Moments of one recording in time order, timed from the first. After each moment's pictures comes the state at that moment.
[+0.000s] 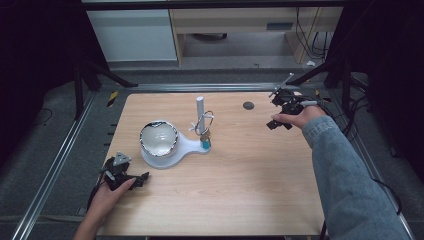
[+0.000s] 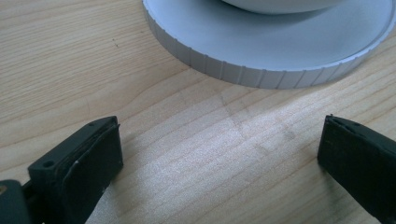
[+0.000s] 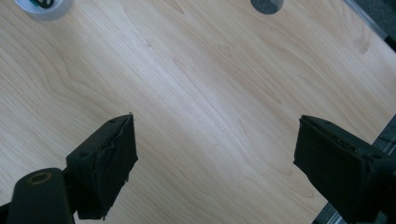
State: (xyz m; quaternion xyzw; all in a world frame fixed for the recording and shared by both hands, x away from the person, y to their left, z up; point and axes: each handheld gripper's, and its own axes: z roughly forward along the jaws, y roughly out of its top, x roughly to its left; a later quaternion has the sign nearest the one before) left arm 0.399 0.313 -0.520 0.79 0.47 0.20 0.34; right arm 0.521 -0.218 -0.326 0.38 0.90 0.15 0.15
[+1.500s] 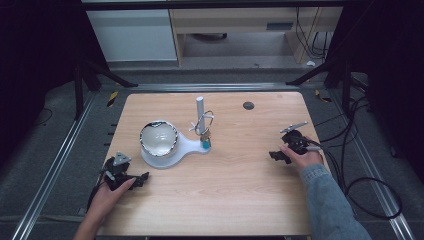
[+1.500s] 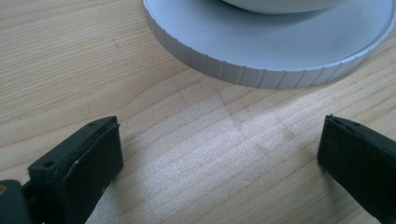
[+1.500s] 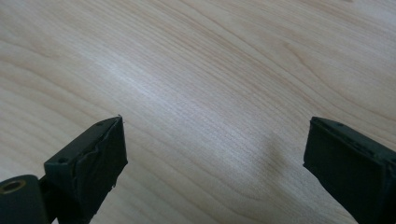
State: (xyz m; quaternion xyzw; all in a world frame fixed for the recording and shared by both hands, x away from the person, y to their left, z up) left arm 0.399 0.313 -0.520 0.79 0.47 0.20 0.34; right arm 0.483 -0.269 -0.474 0.47 0.83 0.26 0.15
